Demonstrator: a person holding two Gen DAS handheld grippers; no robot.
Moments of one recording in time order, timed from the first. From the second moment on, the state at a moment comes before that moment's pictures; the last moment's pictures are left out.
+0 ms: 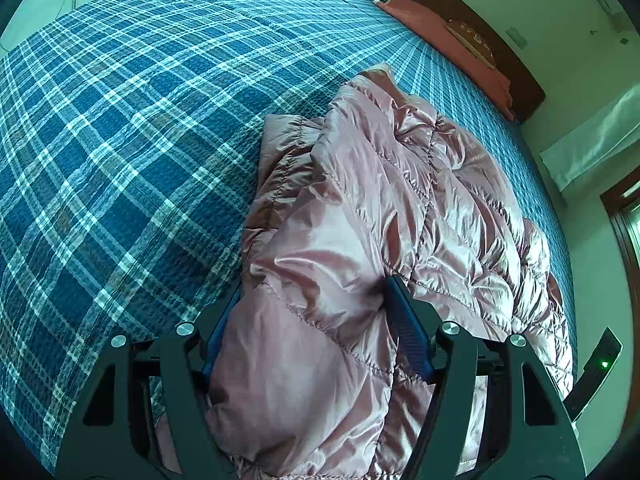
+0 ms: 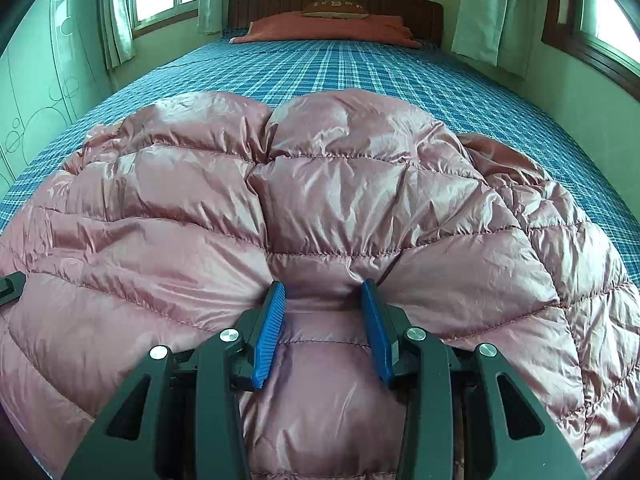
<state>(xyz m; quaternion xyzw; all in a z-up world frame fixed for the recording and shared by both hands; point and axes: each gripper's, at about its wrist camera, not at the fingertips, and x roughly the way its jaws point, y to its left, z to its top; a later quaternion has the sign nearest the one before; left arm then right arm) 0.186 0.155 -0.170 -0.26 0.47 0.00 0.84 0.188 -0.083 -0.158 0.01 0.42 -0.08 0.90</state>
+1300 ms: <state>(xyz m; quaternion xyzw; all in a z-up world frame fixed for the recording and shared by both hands) 0.199 0.165 -0.176 -0.33 0.49 -0.10 0.80 0.187 -0.077 -0.158 0.00 0.42 -0.09 0.90</state>
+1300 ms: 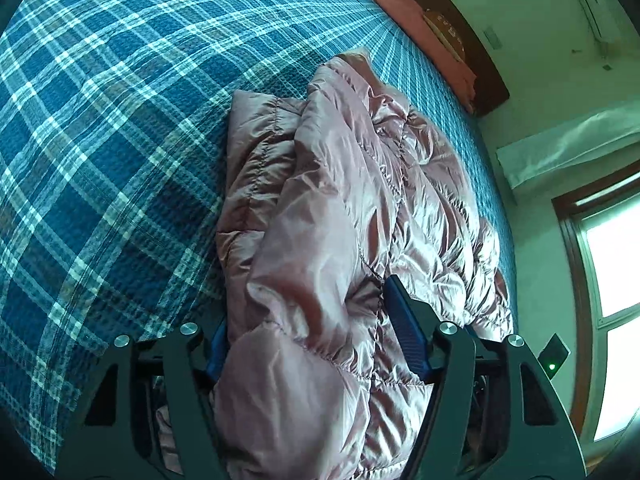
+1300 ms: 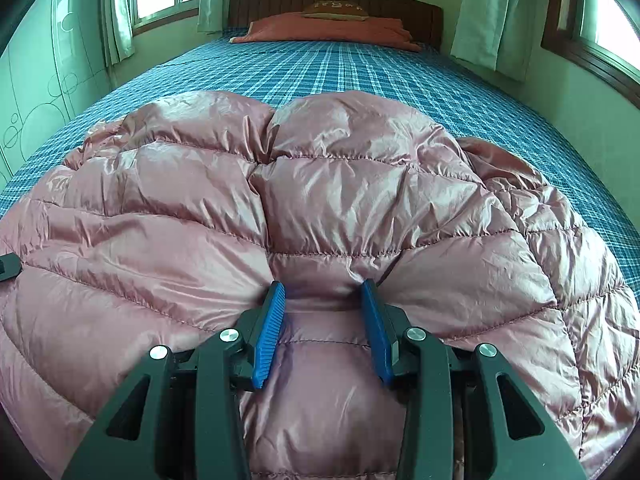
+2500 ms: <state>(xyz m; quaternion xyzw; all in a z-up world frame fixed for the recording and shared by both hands) 0.176 0.086 -0.073 -0.18 0.41 -0.10 0.89 0.180 -0.087 -0.139 0.02 0.41 -0.09 0.91</state>
